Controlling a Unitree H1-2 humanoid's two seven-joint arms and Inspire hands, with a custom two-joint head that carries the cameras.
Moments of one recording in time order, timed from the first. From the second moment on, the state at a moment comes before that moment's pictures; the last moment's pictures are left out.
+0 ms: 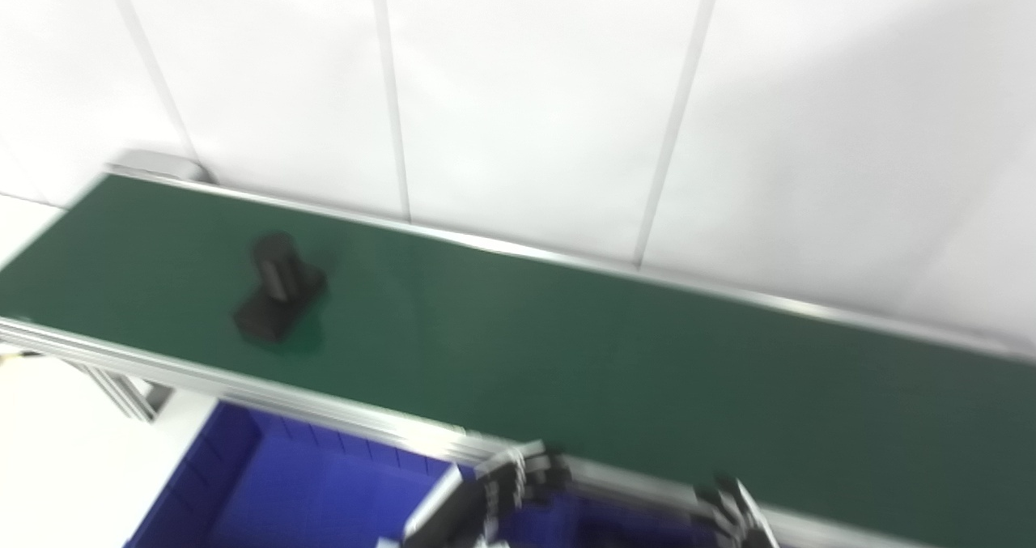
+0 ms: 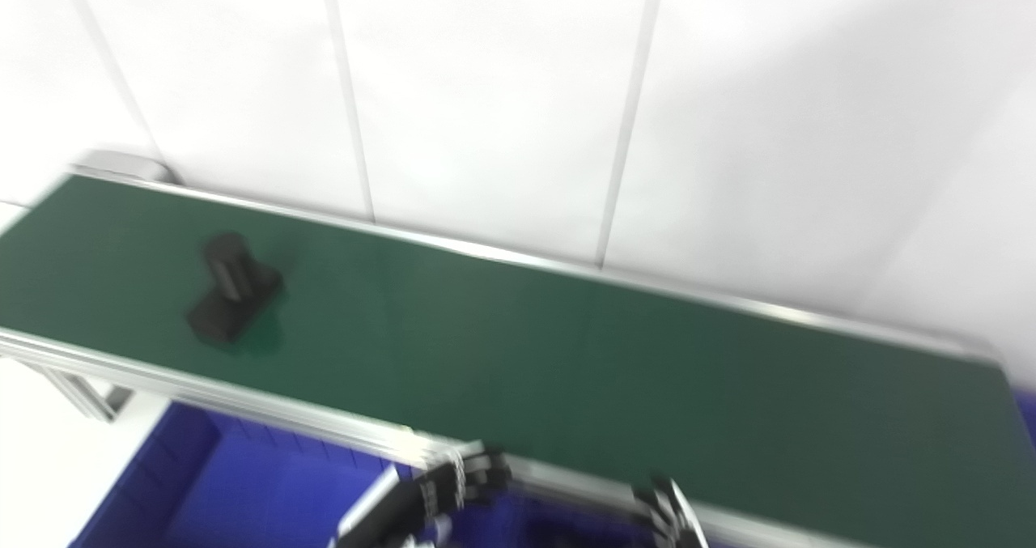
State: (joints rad) left arm 0.23 0.05 -0.24 0.16 -0.01 -0.37 -0.31; right arm 0.40 -0.08 0.17 -0.04 -0.20 -0.39 -0.07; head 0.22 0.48
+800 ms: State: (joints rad) left arm 0.19 0.01 -0.25 0.25 0.01 -0.40 -0.27; right arm 0.36 -0.10 0.15 -0.01 -0.16 -0.40 -0.05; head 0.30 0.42
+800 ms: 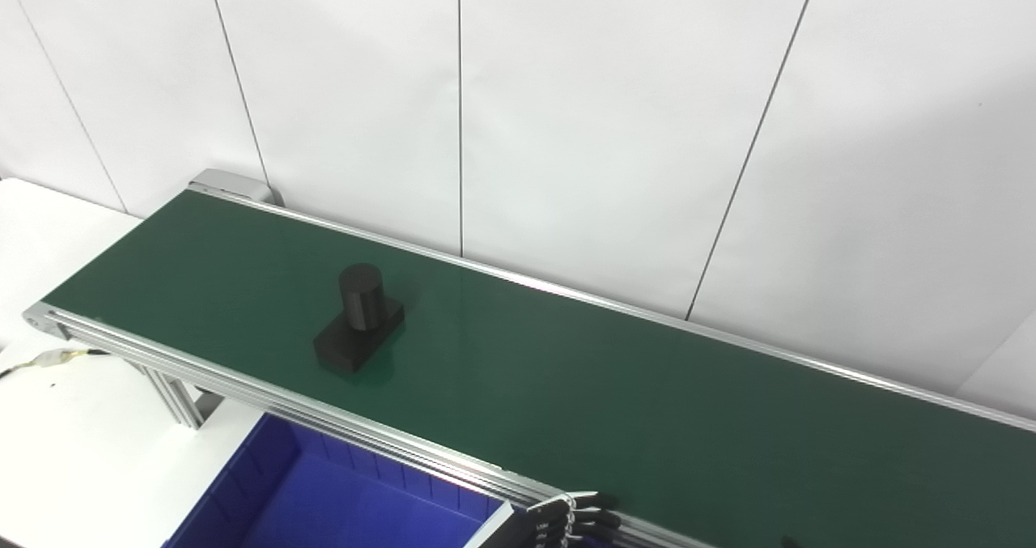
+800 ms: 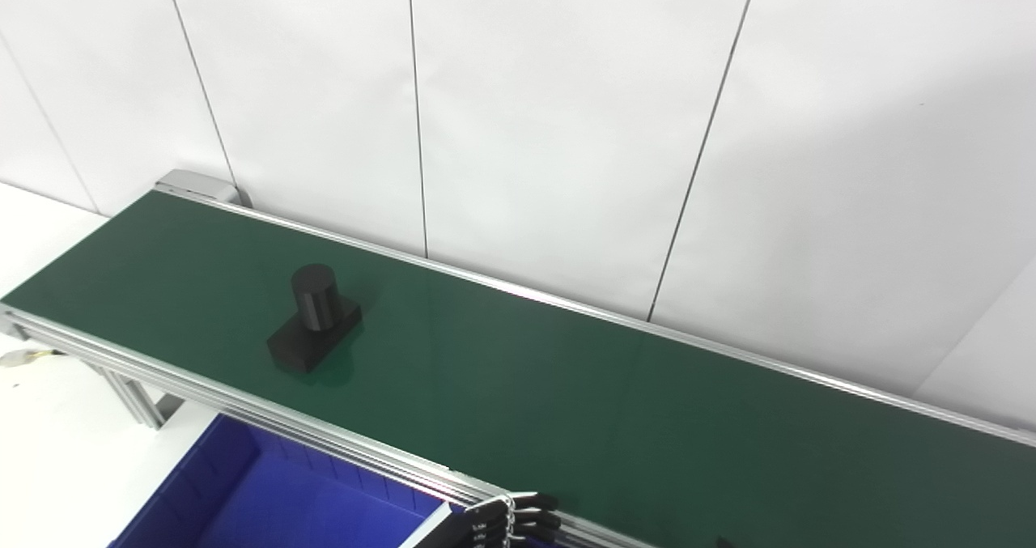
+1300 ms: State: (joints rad) left arm 0.16 0.00 -0.25 0.30 0.01 -0.41 -0.26; right arm 0.28 -0.14 0.15 -0.32 -0.13 -0.40 0.02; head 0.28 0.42
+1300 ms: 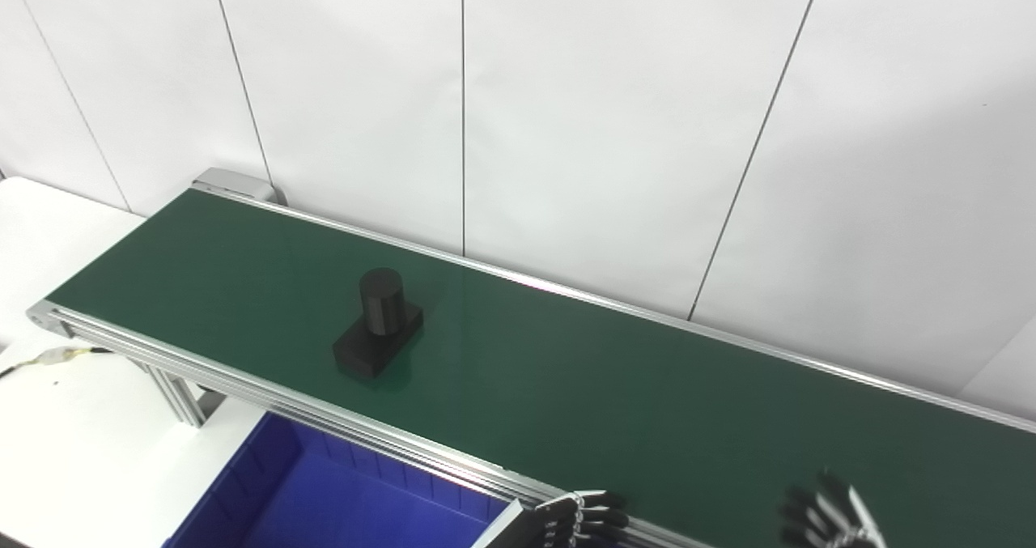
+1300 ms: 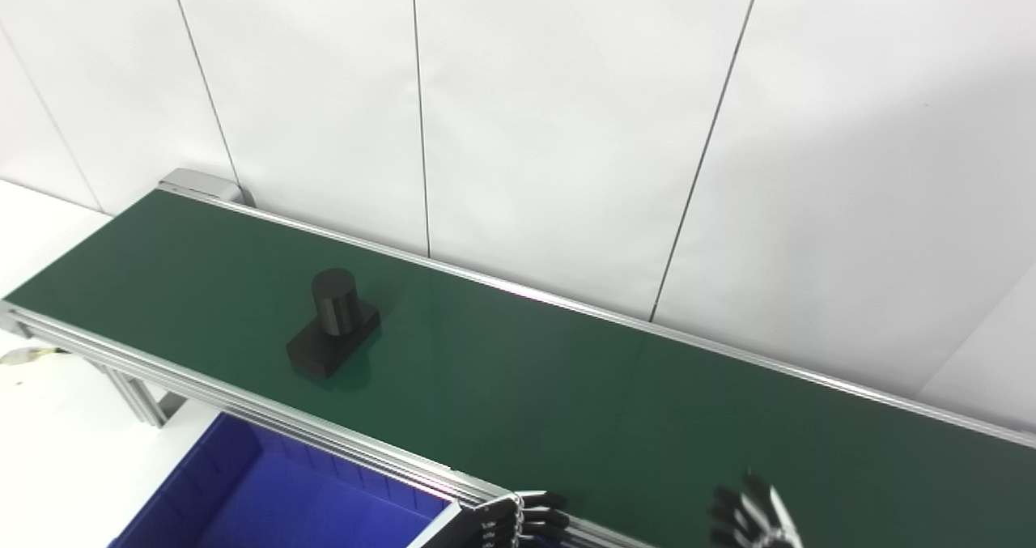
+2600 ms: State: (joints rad) left arm 0.14 0.03 -0.24 0.33 -0.01 -0.42 -0.28; right arm -0.39 -0.01 0.31 0.05 -0.43 0.04 0.18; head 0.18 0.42
